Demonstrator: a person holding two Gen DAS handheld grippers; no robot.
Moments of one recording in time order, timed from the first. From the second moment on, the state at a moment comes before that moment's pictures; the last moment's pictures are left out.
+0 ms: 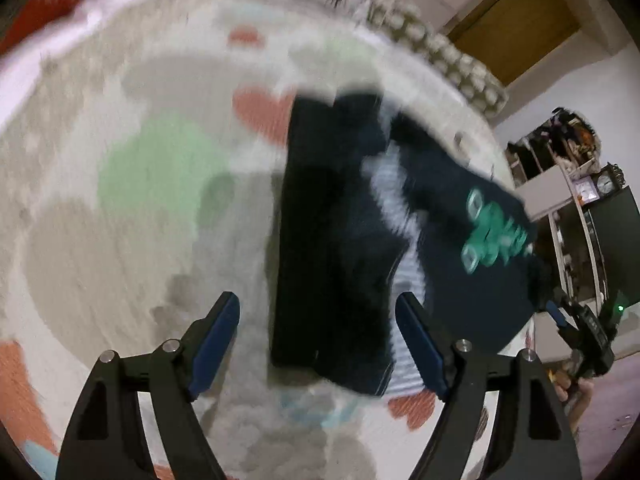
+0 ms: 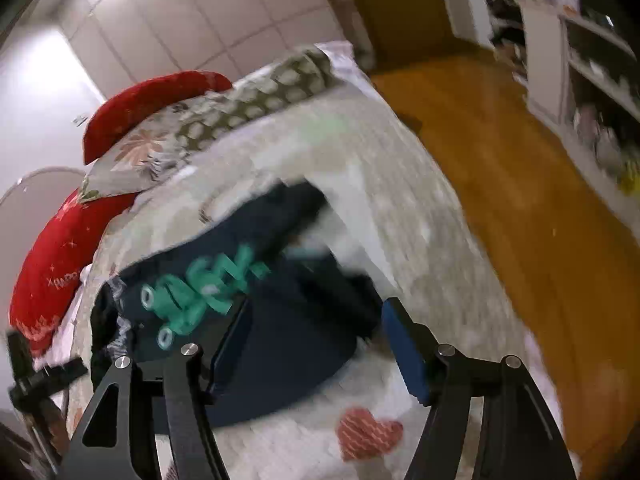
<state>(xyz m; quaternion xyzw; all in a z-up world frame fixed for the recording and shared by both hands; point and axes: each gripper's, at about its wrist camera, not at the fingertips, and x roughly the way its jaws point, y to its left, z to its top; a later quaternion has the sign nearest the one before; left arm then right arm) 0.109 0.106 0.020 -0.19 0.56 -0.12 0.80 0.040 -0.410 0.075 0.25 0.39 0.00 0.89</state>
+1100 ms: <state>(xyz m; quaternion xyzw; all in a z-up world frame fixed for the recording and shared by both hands) -0.051 0.149 0.049 -0.16 0.53 -0.08 0.83 -0.114 -0.366 0.025 0.32 0.43 0.05 0.84</state>
